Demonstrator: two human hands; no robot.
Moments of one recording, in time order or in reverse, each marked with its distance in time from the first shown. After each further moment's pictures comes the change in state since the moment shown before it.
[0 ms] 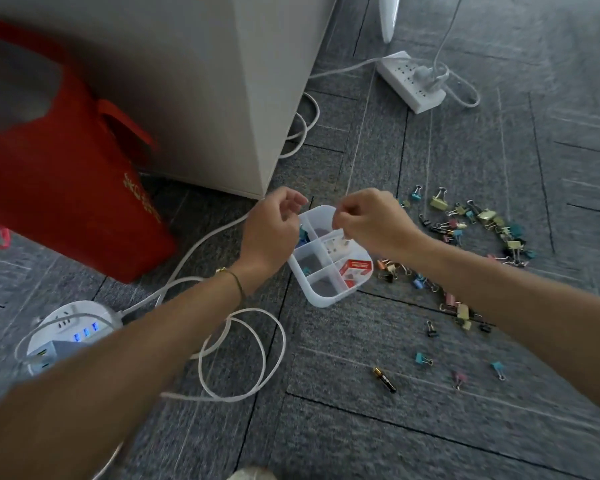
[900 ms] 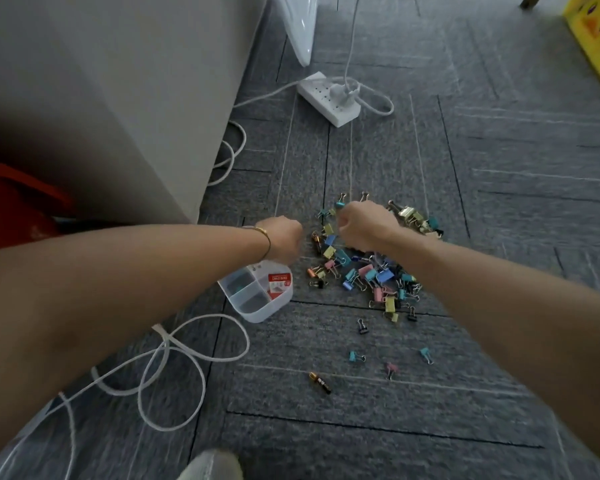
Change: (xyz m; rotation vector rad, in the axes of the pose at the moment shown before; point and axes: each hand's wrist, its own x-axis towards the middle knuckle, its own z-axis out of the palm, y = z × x) left_hand 0.038 0.091 0.106 1.011 -0.778 0.165; right_hand -0.001 0.117 -0.071 -0.346 -0.106 0.250
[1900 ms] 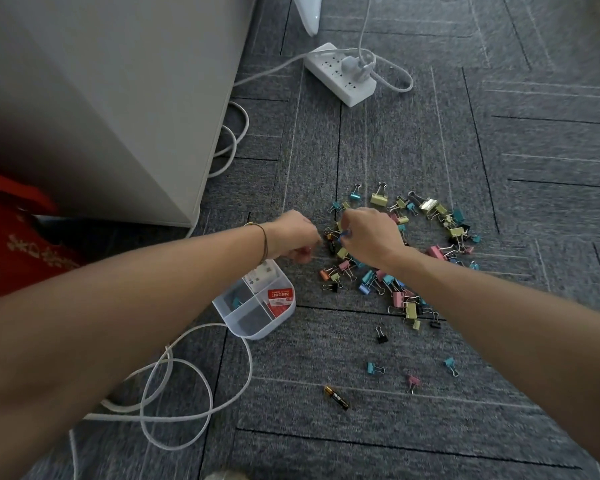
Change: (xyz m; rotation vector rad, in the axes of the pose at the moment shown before) left_hand 0.046 -0.012 0.017 -0.984 -0.125 -0.293; right_hand 0.037 0.012 0.063 0.018 0.181 -0.100
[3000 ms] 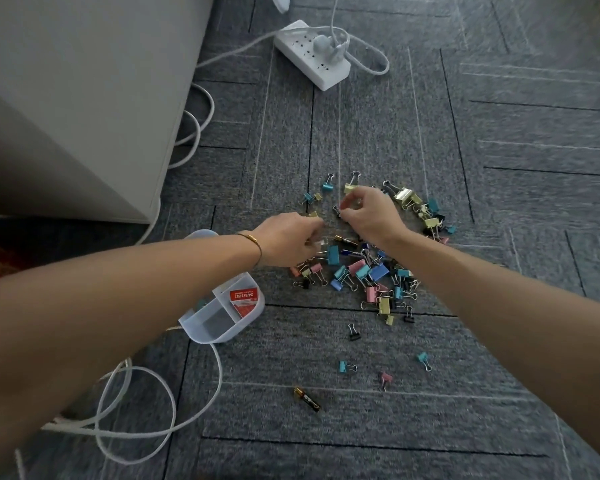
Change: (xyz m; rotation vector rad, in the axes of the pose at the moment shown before) left_hand 0.016 0.002 0.035 0.844 0.039 0.627; right_hand 0.002 0.045 -0.021 0.532 0.038 0.247
